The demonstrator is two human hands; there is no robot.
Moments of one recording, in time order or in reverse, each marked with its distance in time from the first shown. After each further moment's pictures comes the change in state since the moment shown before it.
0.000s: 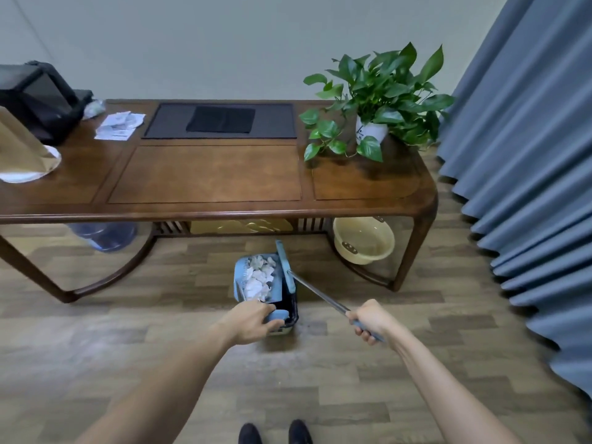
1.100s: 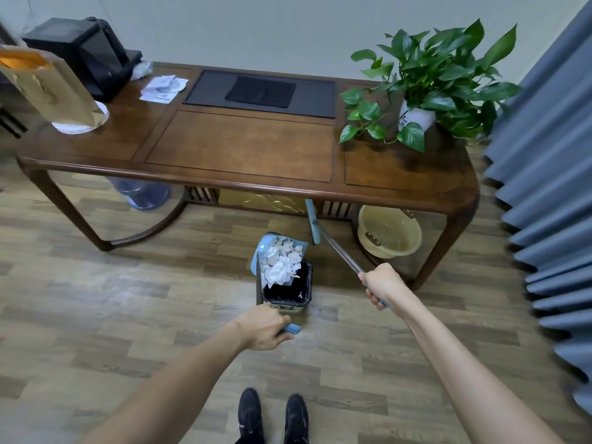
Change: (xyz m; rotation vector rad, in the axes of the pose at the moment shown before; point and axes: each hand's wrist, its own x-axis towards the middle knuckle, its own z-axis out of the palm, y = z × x) left_hand -0.038 0.024 0.050 0.242 -0.119 0.096; right_hand 0.014 -0.037 -0.007 -0.069 0.106 -0.161
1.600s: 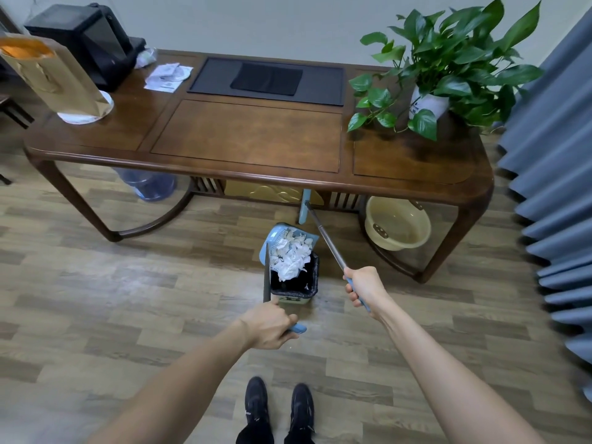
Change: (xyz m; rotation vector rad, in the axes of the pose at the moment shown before) left_hand 0.001 -0.002 0.019 0.114 0.059 0.121; right_hand 0.014 0.012 0.057 0.302 -0.087 0.021
